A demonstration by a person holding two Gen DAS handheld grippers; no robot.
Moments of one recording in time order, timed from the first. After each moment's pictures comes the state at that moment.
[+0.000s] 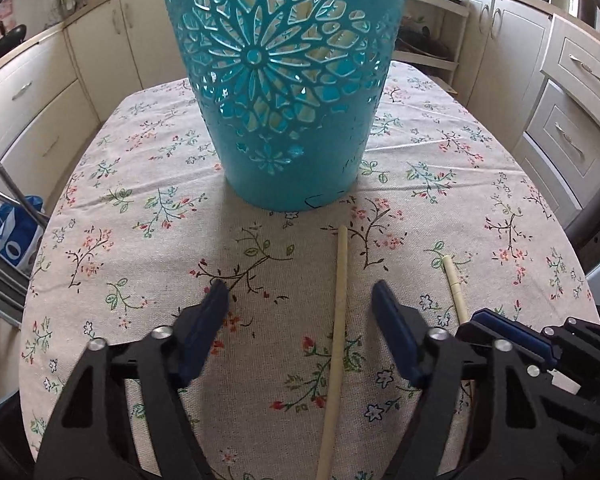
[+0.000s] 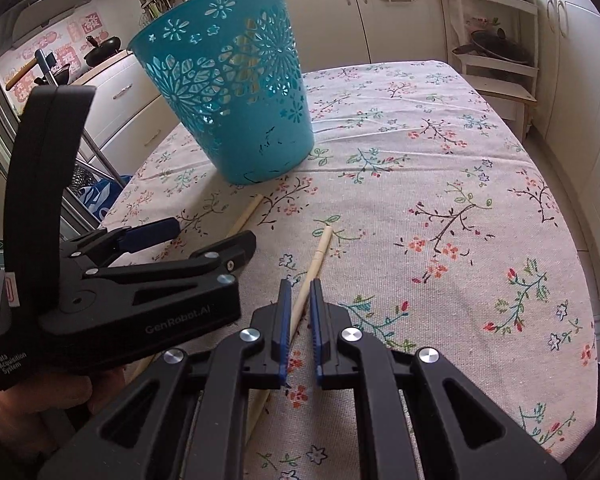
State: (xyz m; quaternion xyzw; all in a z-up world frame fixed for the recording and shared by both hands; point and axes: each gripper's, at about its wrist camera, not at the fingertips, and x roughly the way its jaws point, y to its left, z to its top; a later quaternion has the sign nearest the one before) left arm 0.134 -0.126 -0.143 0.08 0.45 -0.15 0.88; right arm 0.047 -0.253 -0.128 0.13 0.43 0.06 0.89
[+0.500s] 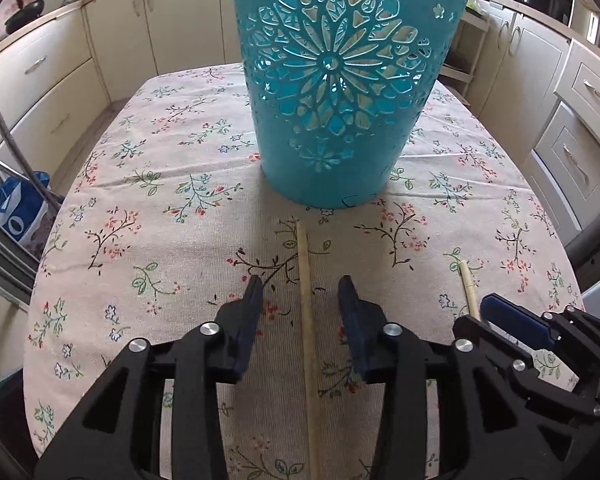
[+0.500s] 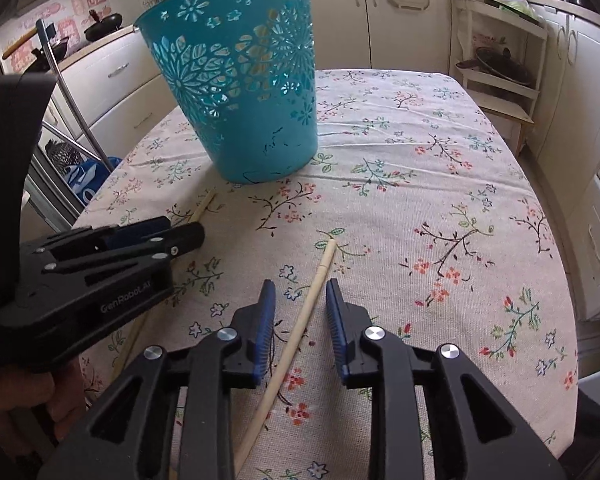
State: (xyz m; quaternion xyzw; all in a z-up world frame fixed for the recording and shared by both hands) left arm 0.142 -0.102 -0.138 0.05 0.46 -0.13 0.88; right arm 0.061 -0.238 -0.124 0.06 0.45 0.04 0.89
